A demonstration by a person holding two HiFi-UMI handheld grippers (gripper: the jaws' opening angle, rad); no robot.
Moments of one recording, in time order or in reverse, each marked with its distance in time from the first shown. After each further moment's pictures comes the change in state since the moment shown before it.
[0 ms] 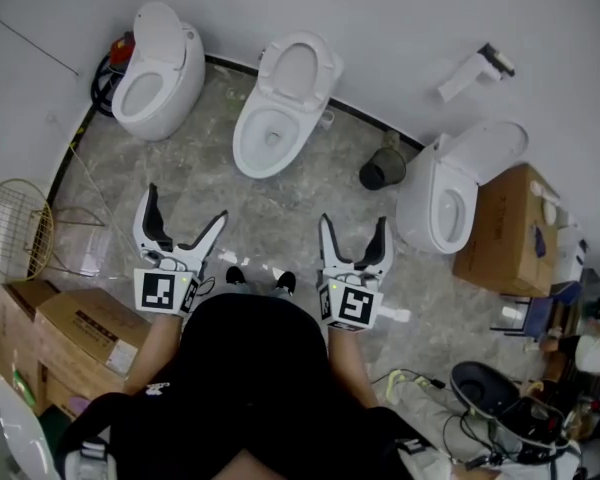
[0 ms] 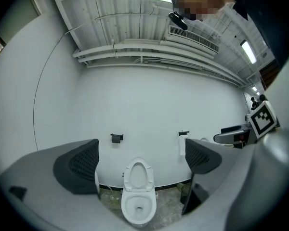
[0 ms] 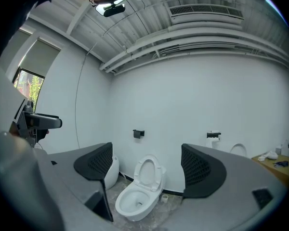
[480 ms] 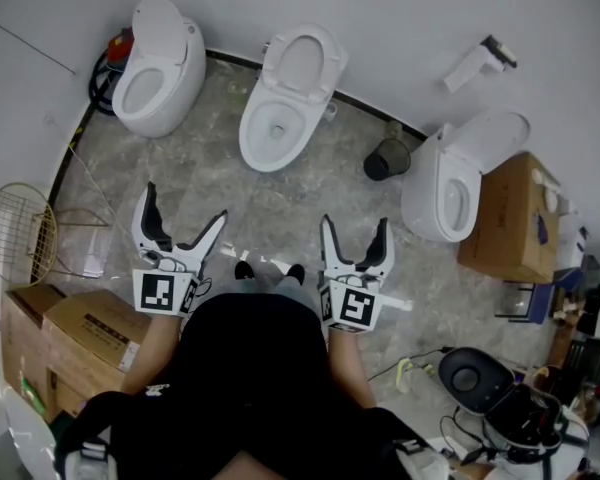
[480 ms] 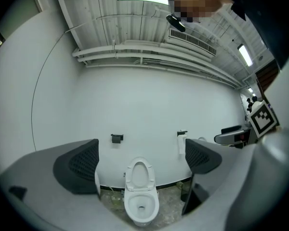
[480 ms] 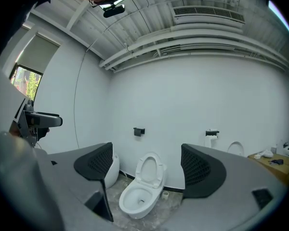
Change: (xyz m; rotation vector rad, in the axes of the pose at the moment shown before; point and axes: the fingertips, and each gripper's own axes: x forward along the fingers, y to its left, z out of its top) left arm -0.017 0.041 -0.001 0.007 -0.003 -0.039; right arm -0.008 0.044 -0.004 -0.003 0.028 -0.043
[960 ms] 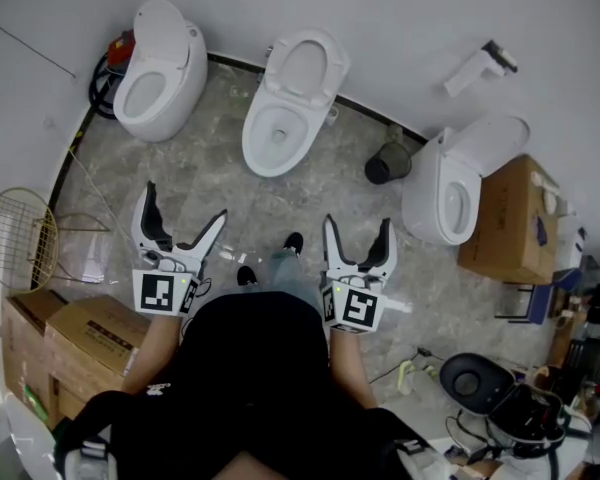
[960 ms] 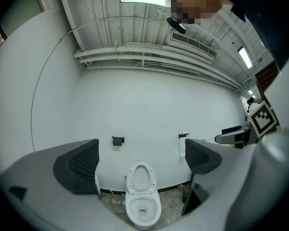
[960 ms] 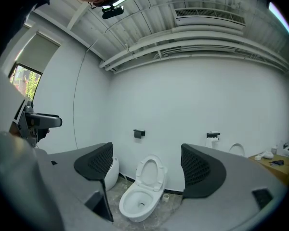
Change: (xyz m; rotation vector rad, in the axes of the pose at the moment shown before) left arm 0.006 0.029 0.006 -0.006 -0.031 -0.004; right arm 0.016 0.019 0.010 -0.002 -0.019 -0.005
